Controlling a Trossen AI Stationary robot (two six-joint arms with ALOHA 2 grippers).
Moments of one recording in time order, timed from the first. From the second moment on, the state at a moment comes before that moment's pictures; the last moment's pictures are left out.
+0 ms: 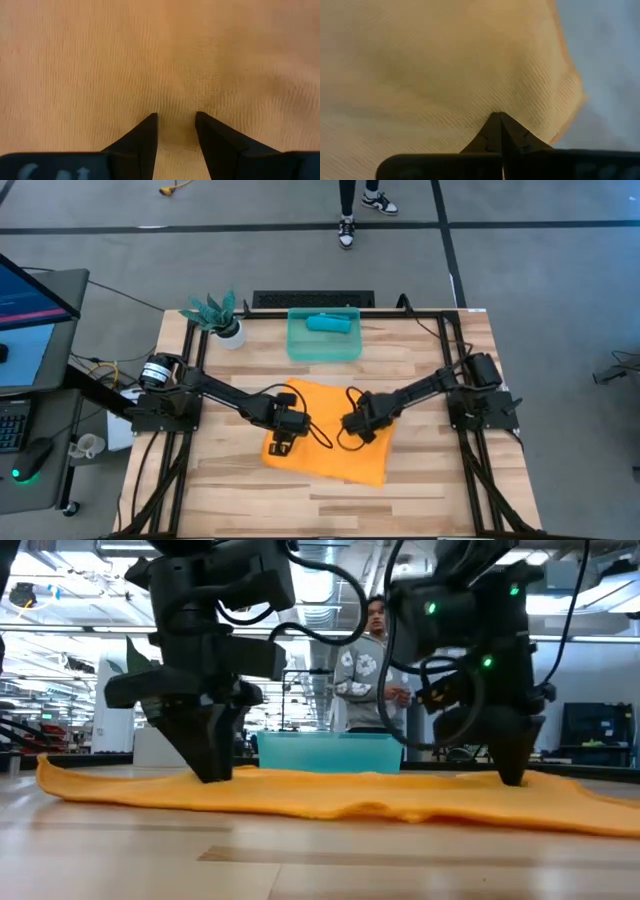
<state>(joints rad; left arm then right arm) -0.20 1.82 1.06 -0.58 -0.14 -0.05 0.21 1.93 1.14 -1.02 0.18 1.02</state>
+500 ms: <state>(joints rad) -0.20 1.81 1.06 -0.61 -0.17 -0.08 0.17 1.94 1.14 -1.04 0.33 0.91</state>
